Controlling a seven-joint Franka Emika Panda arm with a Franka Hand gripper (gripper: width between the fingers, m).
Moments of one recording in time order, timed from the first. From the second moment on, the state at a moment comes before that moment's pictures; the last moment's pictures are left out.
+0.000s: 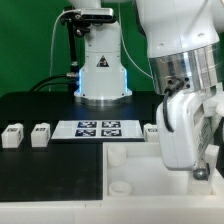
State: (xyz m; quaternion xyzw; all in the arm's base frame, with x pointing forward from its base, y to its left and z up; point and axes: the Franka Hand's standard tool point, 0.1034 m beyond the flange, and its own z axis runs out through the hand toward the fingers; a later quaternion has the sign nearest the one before) arm 0.630 0.119 0.061 -0.49 0.86 0.08 0.10
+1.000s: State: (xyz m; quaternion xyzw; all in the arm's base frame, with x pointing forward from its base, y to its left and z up) arm 0.616 0.121 0.060 -0.81 0.58 0.04 0.09
